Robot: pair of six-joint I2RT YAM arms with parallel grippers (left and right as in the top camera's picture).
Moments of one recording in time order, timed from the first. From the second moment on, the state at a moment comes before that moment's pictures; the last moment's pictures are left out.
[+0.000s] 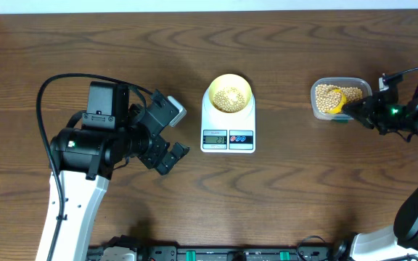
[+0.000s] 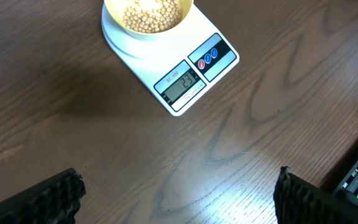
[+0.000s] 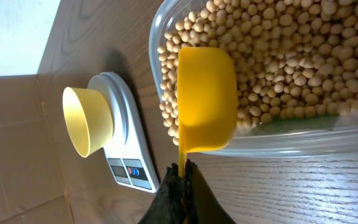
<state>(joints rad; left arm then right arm) -0.15 1.18 1.23 -1.15 0.43 0.54 -0.42 1.70 1.15 -0.76 -0.82 0.13</state>
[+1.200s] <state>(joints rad) -0.15 1.18 1.23 -1.15 0.43 0.54 -0.63 1.70 1.15 -0.72 -1.02 0.13</state>
